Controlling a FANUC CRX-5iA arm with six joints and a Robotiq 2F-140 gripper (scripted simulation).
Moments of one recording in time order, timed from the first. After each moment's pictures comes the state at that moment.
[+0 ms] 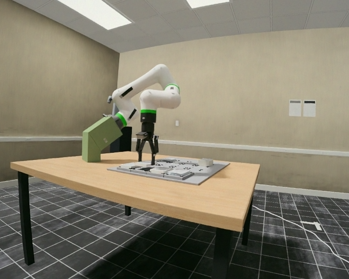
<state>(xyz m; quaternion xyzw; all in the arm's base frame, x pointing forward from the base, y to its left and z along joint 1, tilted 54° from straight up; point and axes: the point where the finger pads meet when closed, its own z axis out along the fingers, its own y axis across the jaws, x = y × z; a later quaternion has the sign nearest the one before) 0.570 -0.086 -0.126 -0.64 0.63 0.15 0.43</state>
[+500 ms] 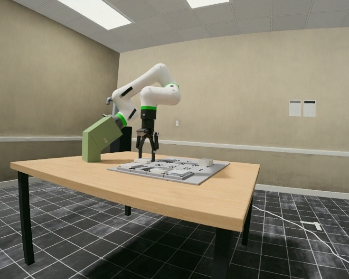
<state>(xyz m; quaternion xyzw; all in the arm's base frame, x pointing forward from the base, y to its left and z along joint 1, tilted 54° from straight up) 0.564 -0.100 -0.115 -0.64 0.63 0.15 0.43</state>
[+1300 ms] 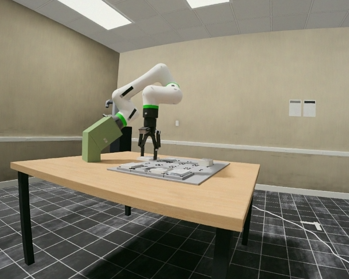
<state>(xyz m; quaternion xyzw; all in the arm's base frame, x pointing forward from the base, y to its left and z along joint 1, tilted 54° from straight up) 0.556 -0.093 -0.093 -0.64 0.63 0.15 0.43</state>
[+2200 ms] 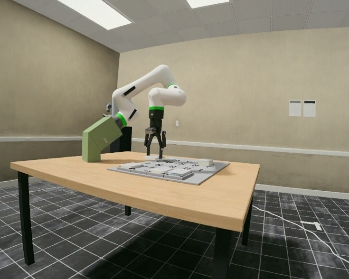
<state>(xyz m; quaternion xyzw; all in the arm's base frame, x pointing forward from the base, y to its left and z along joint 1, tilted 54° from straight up) 0.545 -0.049 -0.045 -0.64 0.63 0.15 0.43</state>
